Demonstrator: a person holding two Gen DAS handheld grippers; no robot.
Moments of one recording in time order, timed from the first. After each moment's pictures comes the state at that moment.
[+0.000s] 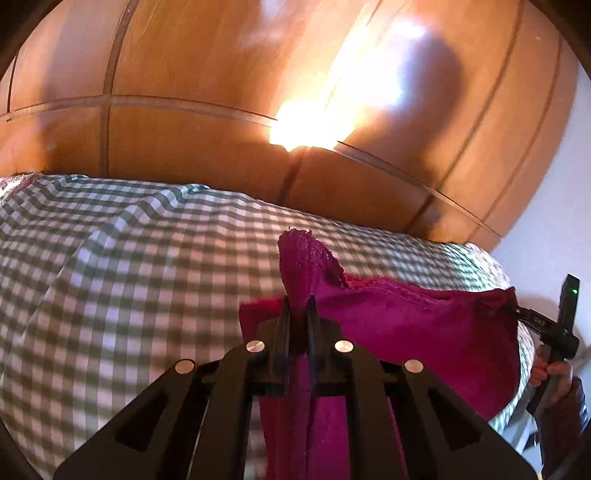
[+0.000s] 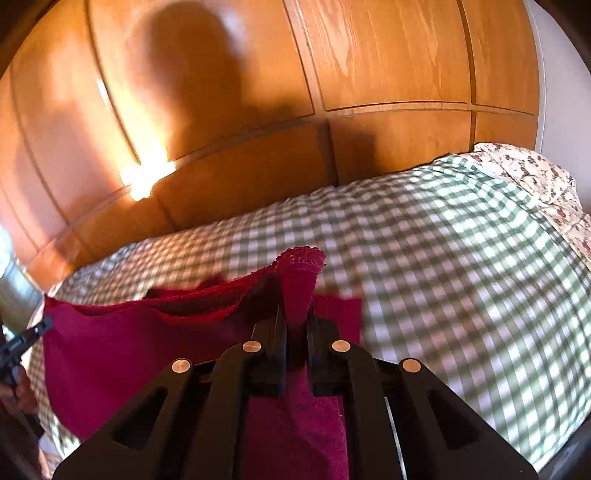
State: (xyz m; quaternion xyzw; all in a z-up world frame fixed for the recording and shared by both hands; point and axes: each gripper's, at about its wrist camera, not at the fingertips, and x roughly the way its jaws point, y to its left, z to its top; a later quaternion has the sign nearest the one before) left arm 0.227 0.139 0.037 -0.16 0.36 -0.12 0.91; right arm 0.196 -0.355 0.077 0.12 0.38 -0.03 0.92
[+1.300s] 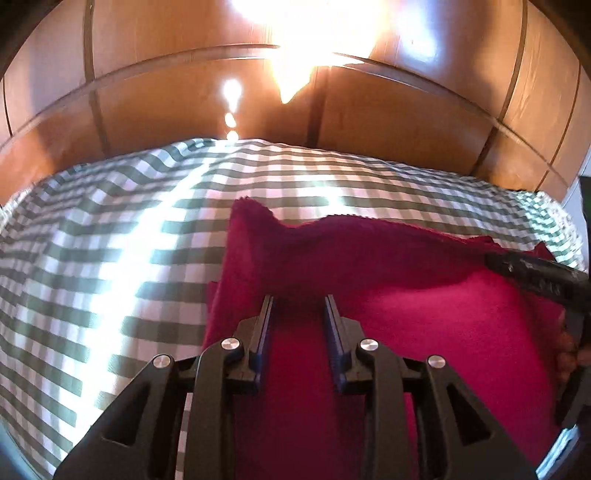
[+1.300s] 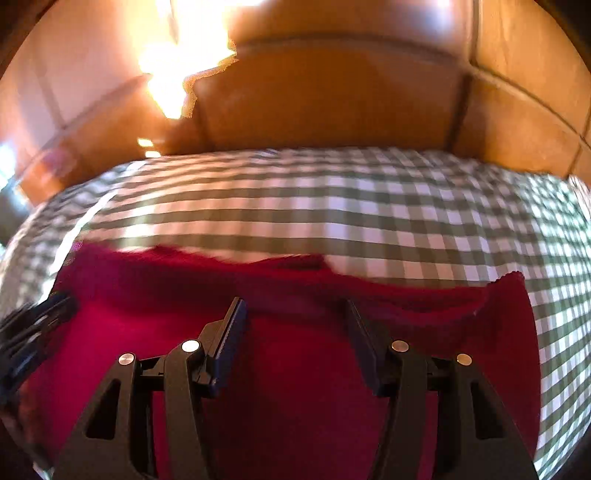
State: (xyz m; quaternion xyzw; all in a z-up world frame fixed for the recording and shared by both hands) left arm 0.263 0.064 -0.032 -0.04 0.43 -0.01 0.90; right arm 0.315 -0.221 -0.020 0.02 0.48 0.02 0.88
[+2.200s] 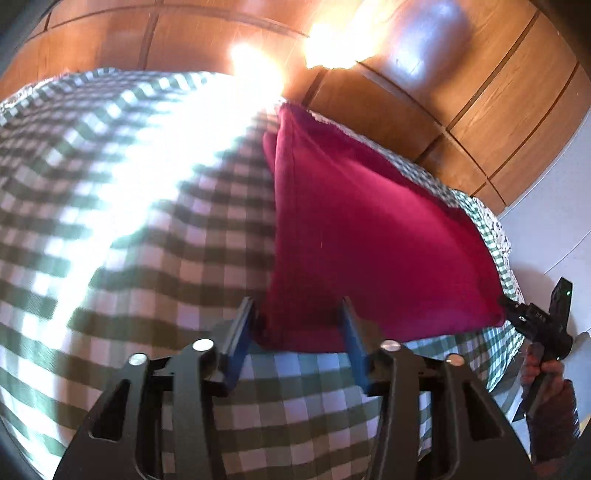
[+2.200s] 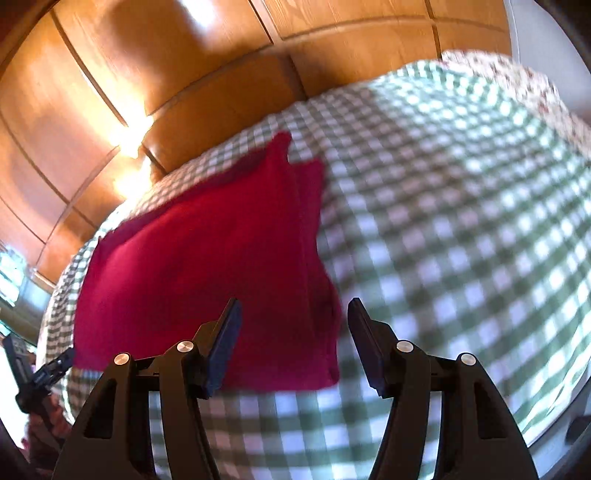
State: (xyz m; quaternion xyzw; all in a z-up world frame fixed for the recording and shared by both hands) left arm 0.108 0.136 -0.049 -0.19 0.45 -0.11 0.86; right arm 0.091 -0.343 -0.002 0.20 0.46 -0.02 0.86
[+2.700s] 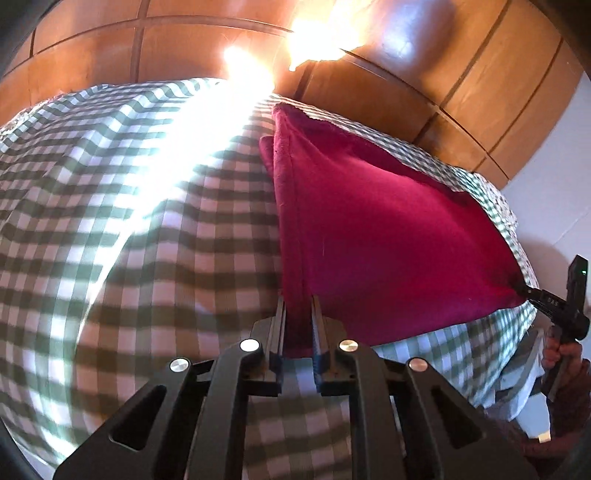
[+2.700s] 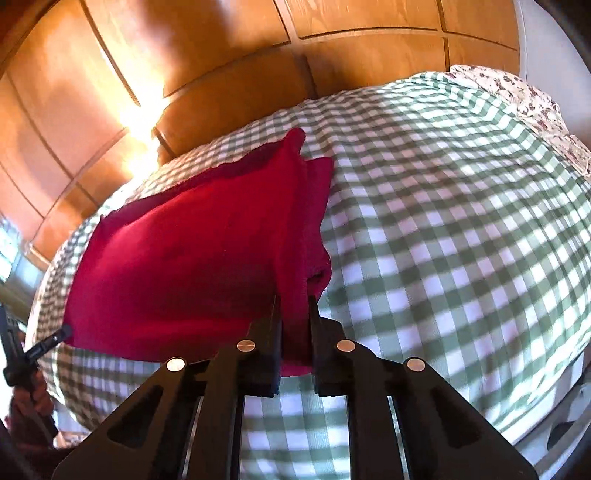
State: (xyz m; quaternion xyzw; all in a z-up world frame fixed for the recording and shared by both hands) left arm 0.087 0.136 -0.034 -0.13 0.47 -0.12 0.87; right arm 0.062 -0.329 0.020 0.15 0.46 -0.02 0.87
